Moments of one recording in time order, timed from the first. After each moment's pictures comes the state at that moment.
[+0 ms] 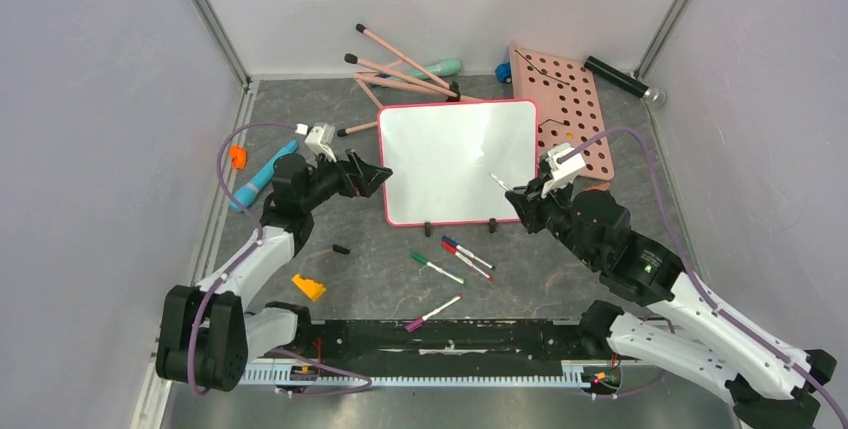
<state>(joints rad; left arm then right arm) -0.17 1.11 0.52 0.36 0.52 -0.45 0.87 0.69 0.84 -0.39 0.31 0.16</state>
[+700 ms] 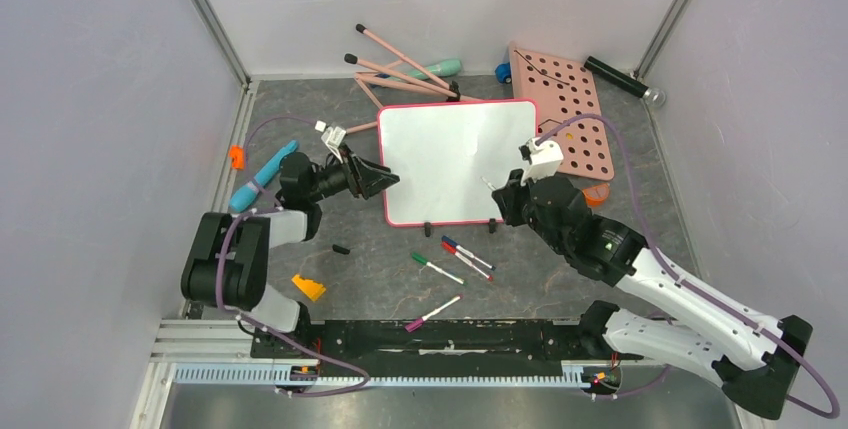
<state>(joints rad) -0.13 1.49 0.51 0.92 0.93 -0.52 0.87 0.87 0.84 -0.39 0.40 0.41</state>
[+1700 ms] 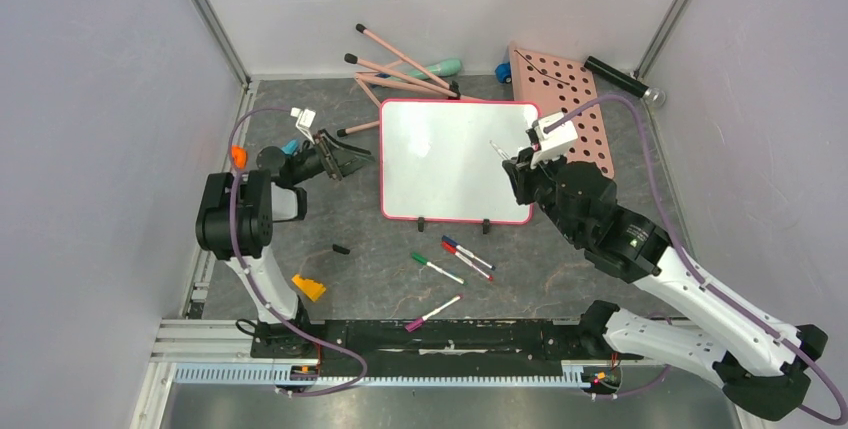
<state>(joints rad) 0.09 1.84 0.65 1.47 1.19 -1.00 0.87 0.88 1.03 -0.37 0.45 0.12</state>
